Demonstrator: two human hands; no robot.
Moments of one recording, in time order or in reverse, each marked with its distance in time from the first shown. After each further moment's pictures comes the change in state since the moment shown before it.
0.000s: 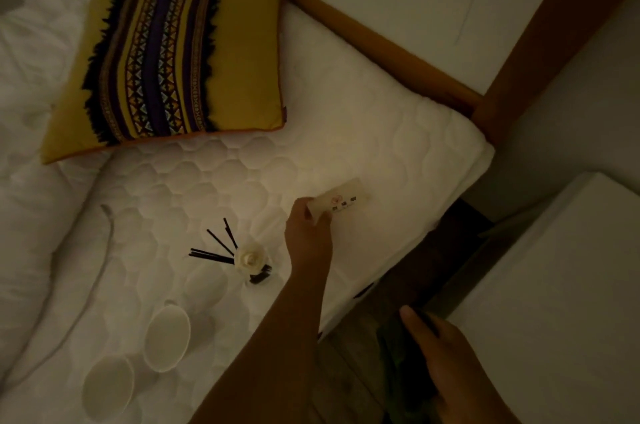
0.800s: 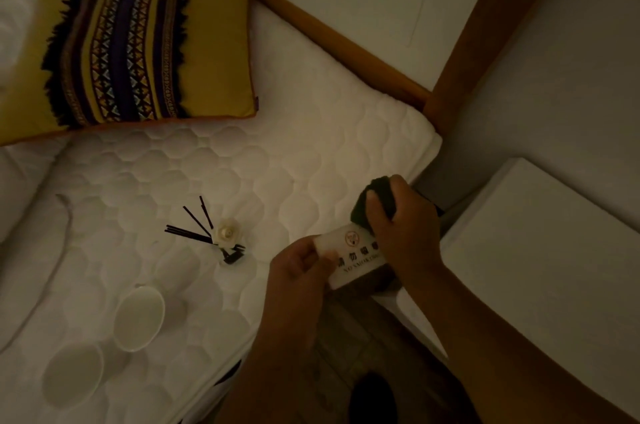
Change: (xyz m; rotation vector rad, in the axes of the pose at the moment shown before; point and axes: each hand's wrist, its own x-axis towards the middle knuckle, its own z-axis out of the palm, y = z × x) left_hand -0.136 0.038 -0.074 -0.499 -0.448 -0.216; right_hand 0.017 -0.085 0.007 -0.579 0.440 -1.109
